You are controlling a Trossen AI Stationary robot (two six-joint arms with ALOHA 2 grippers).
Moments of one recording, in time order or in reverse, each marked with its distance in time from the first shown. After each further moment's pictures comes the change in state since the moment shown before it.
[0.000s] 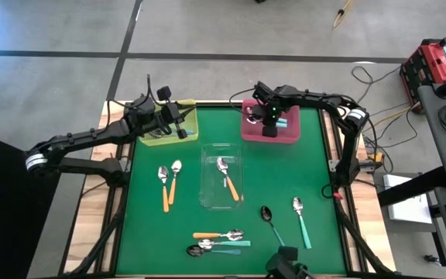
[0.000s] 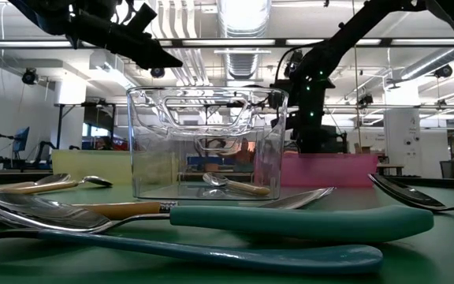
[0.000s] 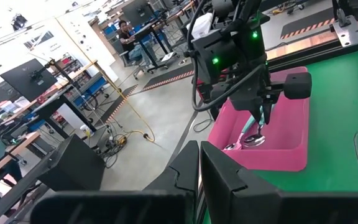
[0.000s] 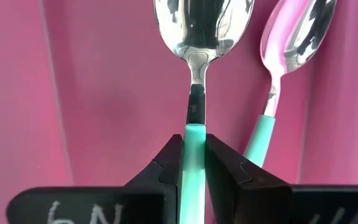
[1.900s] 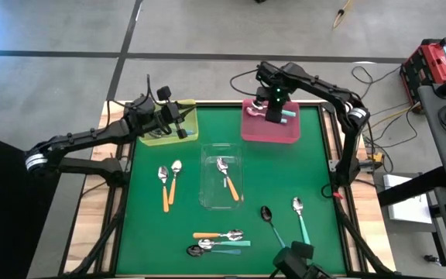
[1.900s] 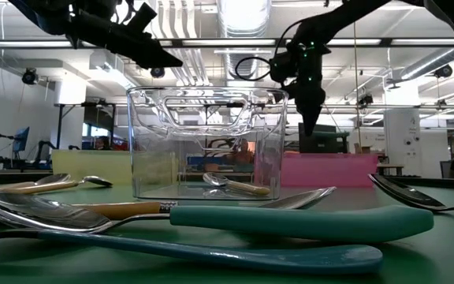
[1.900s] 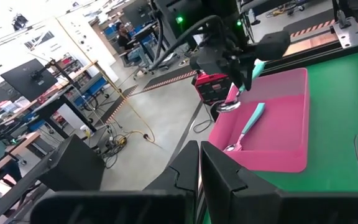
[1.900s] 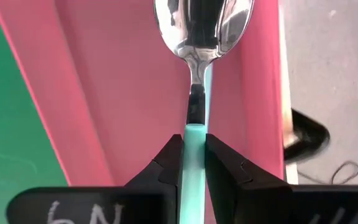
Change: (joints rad) left arm 0.000 -0.001 0.000 0.002 0.000 -0.004; right arm -0.036 0.000 0.361 -0.445 0.025 0.101
